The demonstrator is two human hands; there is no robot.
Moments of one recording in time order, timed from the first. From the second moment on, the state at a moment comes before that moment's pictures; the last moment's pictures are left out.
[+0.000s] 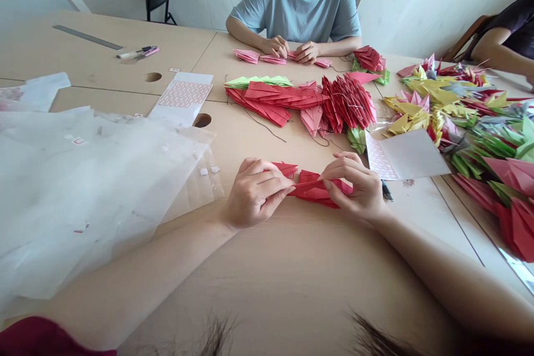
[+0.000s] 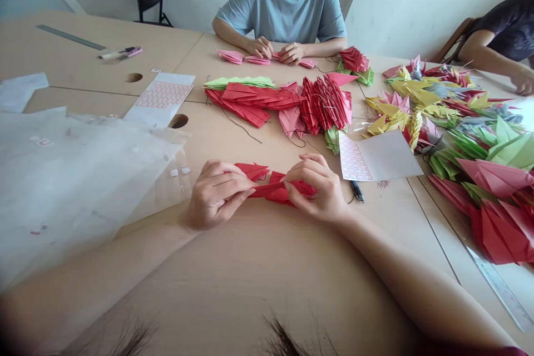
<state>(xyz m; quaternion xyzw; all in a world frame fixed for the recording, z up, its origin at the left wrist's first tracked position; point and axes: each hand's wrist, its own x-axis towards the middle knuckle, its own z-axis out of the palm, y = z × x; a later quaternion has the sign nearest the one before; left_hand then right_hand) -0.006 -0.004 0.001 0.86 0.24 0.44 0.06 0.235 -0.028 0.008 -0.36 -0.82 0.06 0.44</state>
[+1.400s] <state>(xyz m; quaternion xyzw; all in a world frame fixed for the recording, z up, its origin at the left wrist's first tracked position) -0.008 0.002 -0.005 0.86 0.27 0.43 0.08 0.219 -0.037 -0.002 -0.38 -0.80 0.04 0.46</state>
